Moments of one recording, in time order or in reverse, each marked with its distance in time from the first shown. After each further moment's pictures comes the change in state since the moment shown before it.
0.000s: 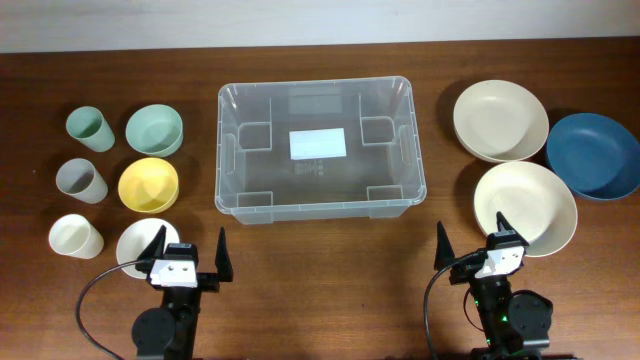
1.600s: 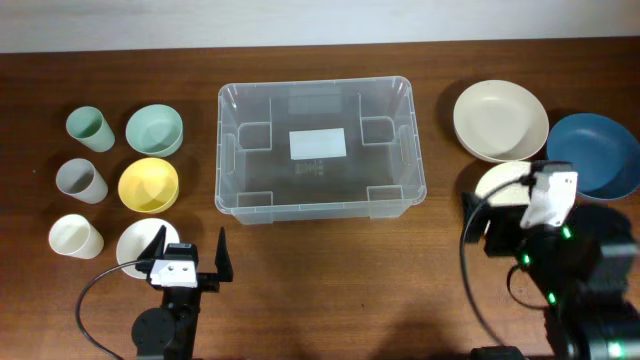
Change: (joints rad) left arm 0.000 0.000 0.000 0.000 0.000 0.000; right arm -0.005 0.726 1.004 -0.789 0.048 0.171
